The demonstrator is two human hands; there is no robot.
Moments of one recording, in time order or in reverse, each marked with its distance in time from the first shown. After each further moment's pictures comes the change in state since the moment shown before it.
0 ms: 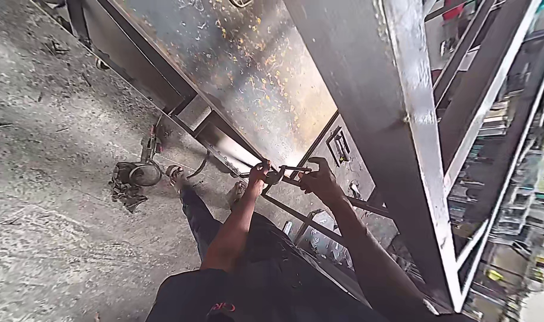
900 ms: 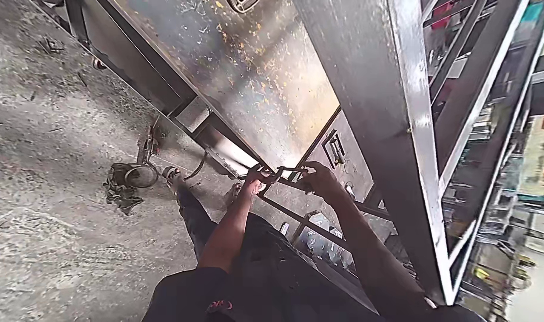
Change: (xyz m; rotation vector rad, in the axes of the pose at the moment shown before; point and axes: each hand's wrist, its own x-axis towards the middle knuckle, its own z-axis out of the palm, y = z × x) left_hand 0.022 0.001 -0.012 0.017 -0.132 -0.027; right_hand 0.009 -0.005 -0.012 -0.163 -0.043 0.016
